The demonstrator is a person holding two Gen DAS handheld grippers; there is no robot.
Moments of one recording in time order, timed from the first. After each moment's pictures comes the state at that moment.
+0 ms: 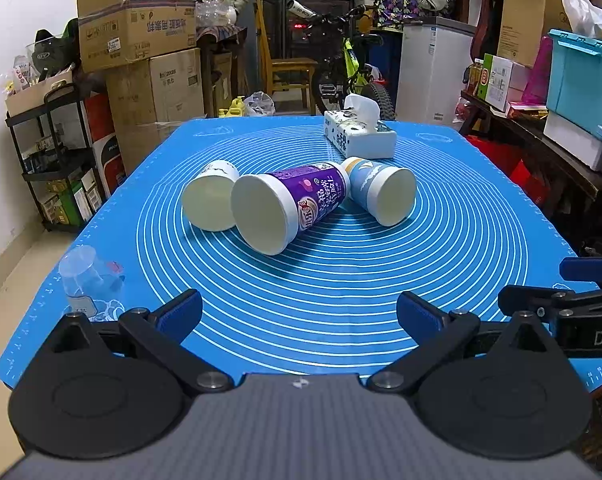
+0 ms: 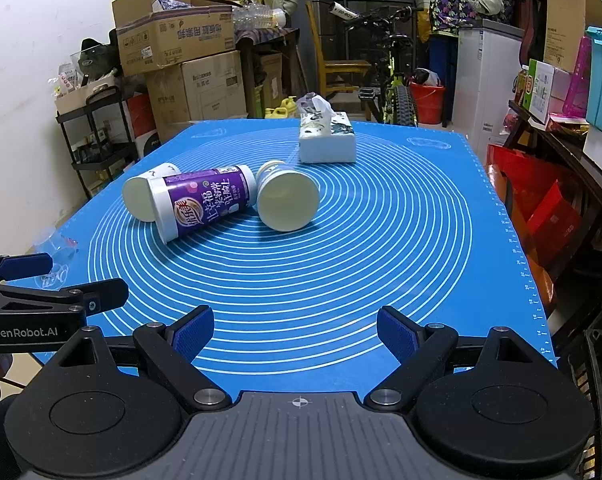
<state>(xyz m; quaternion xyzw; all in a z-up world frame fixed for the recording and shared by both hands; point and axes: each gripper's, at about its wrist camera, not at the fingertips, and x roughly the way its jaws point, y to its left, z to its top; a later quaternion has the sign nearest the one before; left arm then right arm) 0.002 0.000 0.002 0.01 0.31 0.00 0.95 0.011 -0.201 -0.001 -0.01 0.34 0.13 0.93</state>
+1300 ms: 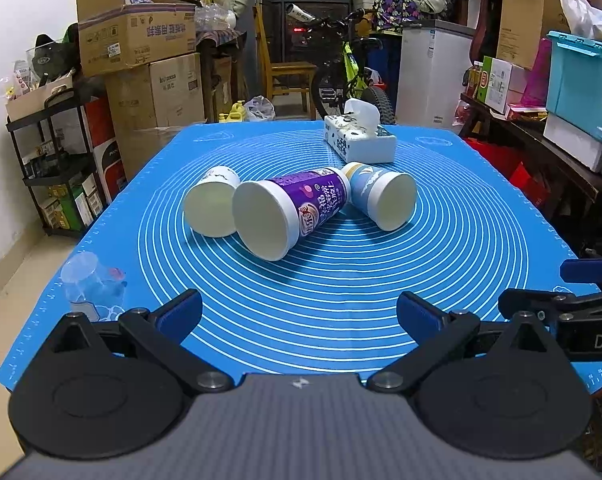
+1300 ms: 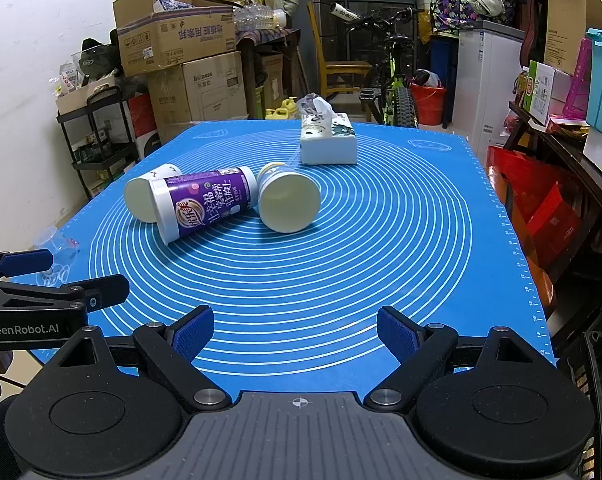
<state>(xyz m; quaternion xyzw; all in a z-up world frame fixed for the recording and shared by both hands) 0.001 -0.002 0.004 0.01 0.31 0.00 0.95 0.010 -0.195 -0.002 -0.01 0.34 0.13 0.93</state>
